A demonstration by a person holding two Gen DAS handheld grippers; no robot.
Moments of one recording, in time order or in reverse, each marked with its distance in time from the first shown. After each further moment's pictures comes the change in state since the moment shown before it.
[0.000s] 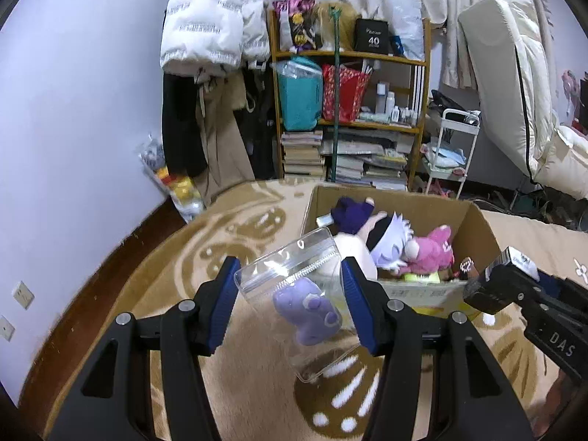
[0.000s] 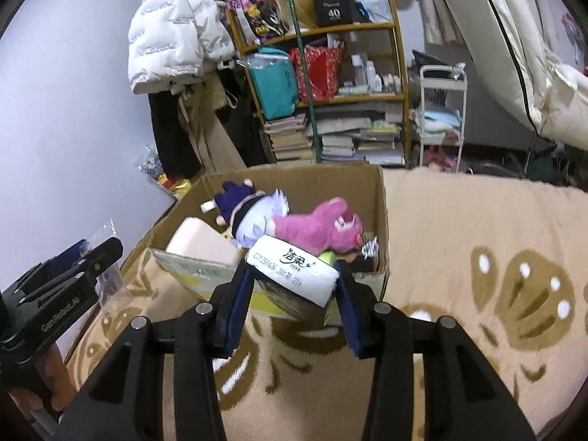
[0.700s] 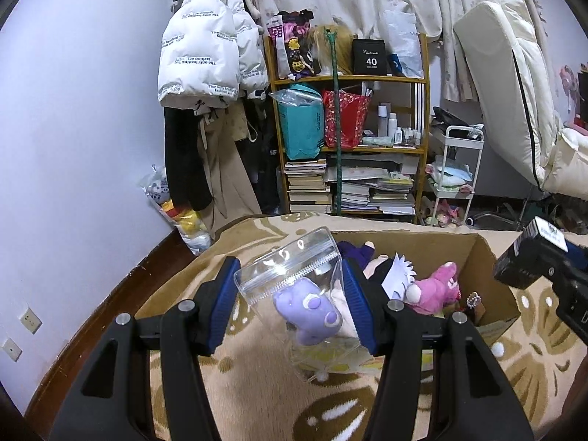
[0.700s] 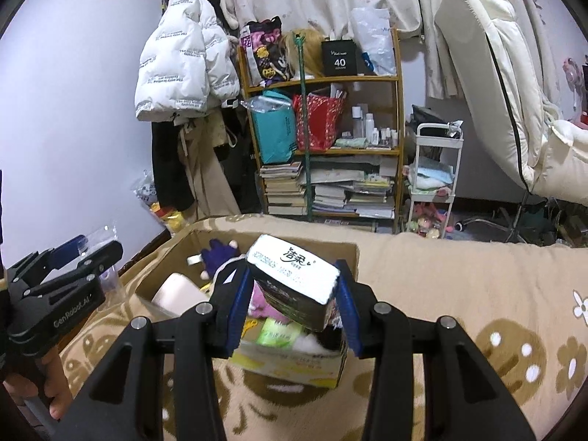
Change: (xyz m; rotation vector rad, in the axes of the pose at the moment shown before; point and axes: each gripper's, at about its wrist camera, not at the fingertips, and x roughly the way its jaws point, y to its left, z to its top) left arm 0.012 -0.016 0.028 0.041 -0.092 0.042; right arm -0.007 -0.007 0.039 -0.085 -0.163 -0.047
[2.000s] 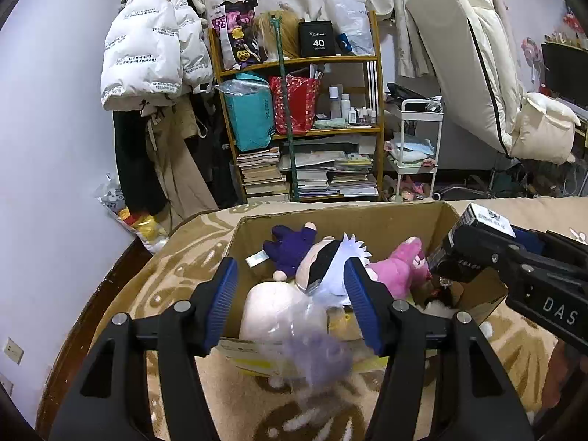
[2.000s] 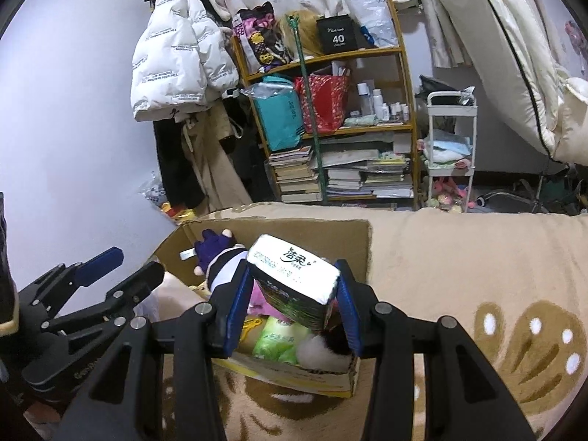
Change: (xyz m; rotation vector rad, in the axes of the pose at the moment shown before) left arm 0.035 -0.047 -0.018 0.105 0.028 -0.144; right arm 0.046 -0.020 -0.020 0.089 0.070 0.106
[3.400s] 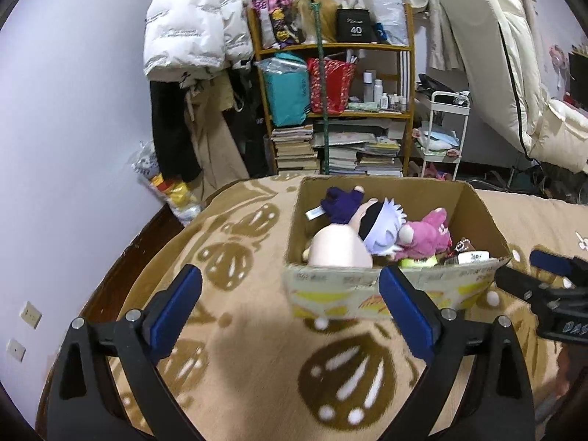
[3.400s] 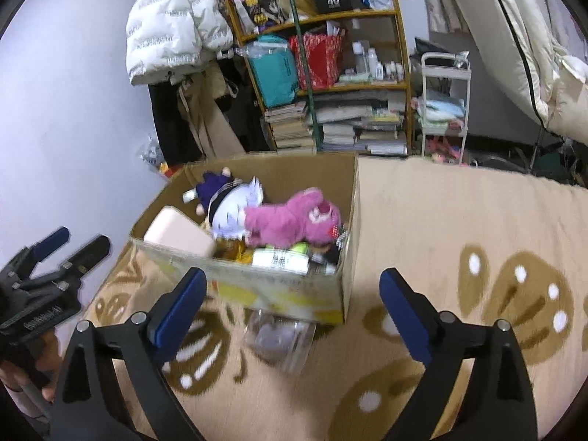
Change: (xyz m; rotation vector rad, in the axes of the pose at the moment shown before) left arm -0.058 0.047 -0.021 -0.083 0.103 0.089; right arm -0.024 0.003 -0.033 0.010 0.202 -0.043
